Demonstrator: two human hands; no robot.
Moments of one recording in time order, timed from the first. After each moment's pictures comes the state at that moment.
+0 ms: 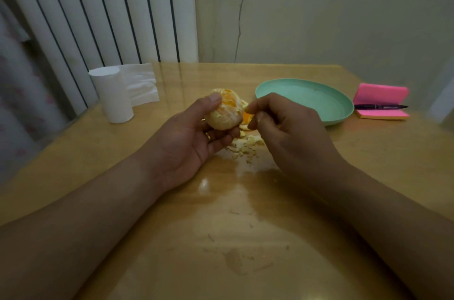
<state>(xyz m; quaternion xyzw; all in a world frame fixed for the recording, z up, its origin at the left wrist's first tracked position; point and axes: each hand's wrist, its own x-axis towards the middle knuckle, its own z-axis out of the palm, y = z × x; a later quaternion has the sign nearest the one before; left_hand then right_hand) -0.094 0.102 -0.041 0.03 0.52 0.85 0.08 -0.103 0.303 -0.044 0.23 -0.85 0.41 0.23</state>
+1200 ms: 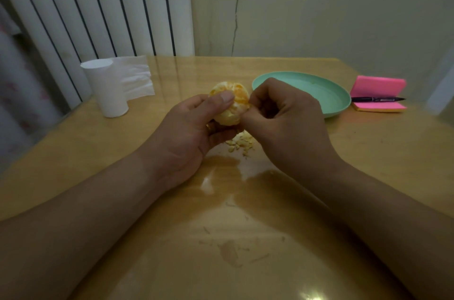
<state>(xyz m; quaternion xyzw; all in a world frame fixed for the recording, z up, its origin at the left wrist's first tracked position) -0.090 0.113 -0.044 0.08 0.59 0.80 0.03 -0.093 0.292 -0.038 0.22 -0.83 0.44 0.27</state>
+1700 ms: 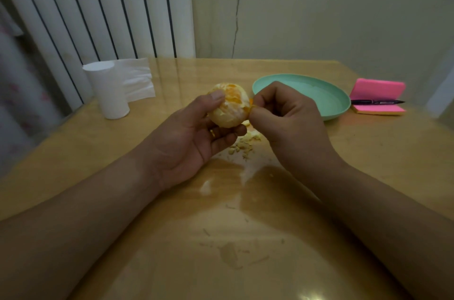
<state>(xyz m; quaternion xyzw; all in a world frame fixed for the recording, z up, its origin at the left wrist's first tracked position) -0.088 0.107 -0.040 0.09 0.52 0.84 0.11 -0.089 0.293 -0.033 0.21 -0.75 0.60 0.18</state>
